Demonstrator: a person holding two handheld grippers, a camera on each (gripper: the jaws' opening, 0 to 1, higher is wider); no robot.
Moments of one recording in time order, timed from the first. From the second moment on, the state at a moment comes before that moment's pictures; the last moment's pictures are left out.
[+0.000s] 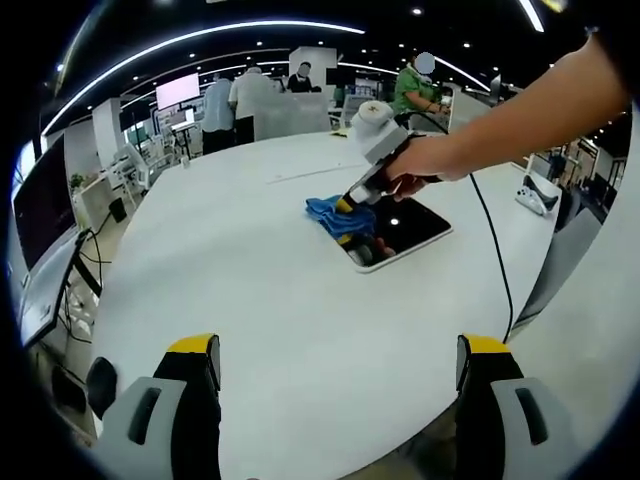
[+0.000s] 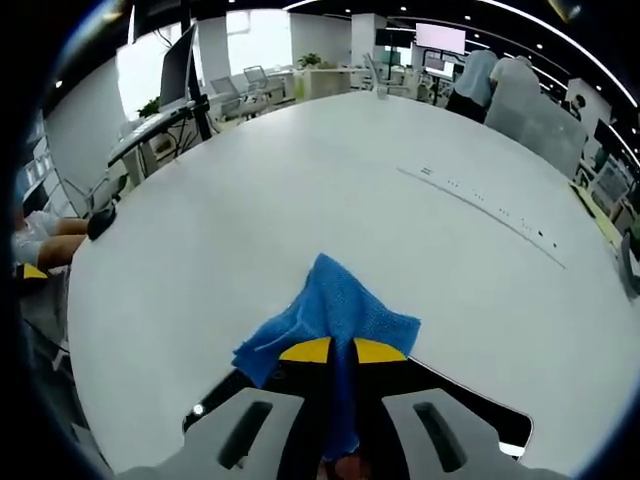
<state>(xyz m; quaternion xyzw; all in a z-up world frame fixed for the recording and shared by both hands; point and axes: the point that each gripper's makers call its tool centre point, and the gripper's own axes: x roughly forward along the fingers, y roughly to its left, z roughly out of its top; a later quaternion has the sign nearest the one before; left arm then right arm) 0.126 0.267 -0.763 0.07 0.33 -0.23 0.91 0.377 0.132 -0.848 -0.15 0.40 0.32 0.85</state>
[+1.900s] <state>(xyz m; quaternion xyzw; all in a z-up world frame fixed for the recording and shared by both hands) 0.131 0.249 -0.763 0.07 0.33 -0.24 0.91 0.374 0.093 -0.849 -0.16 0.40 0.30 0.85</state>
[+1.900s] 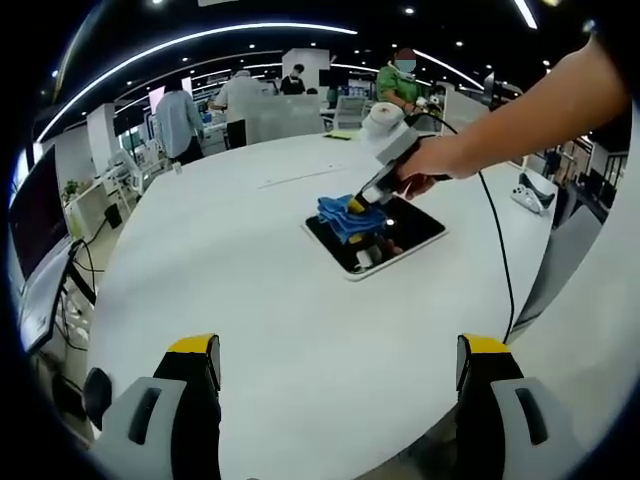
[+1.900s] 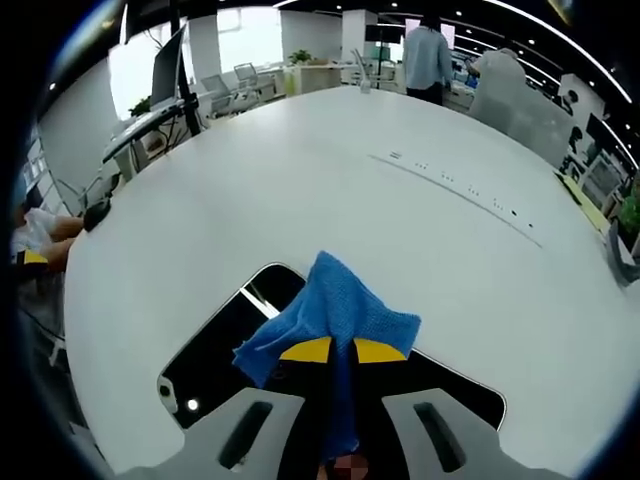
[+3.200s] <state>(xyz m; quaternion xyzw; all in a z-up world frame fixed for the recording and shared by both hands) 0.127 0.239 -0.762 0.07 0.33 -0.26 0.91 0.345 0.087 -0.853 -0.15 0.41 0.30 0.85</state>
